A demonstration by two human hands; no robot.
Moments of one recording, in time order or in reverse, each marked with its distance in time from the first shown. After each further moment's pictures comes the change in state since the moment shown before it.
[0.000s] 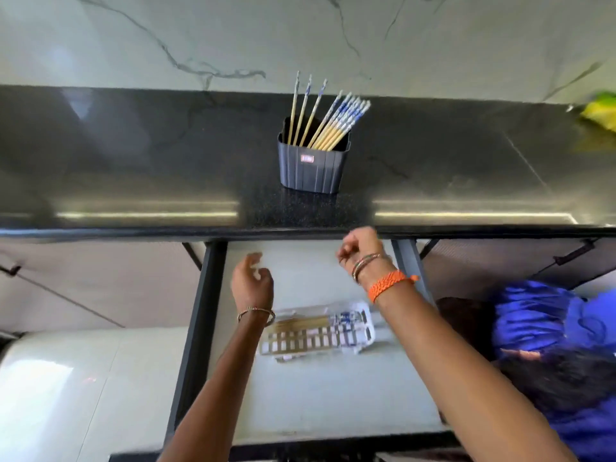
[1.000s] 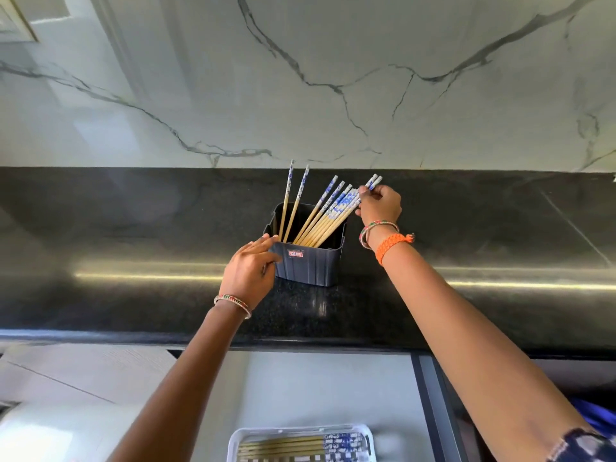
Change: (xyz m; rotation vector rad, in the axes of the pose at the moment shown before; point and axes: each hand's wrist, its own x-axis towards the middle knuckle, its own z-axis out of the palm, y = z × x) left_hand 0.157 0.133 0.045 0.562 -0.121 0.827; right_hand 0.131 -0.190 0.134 -0.400 0.005 -0.763
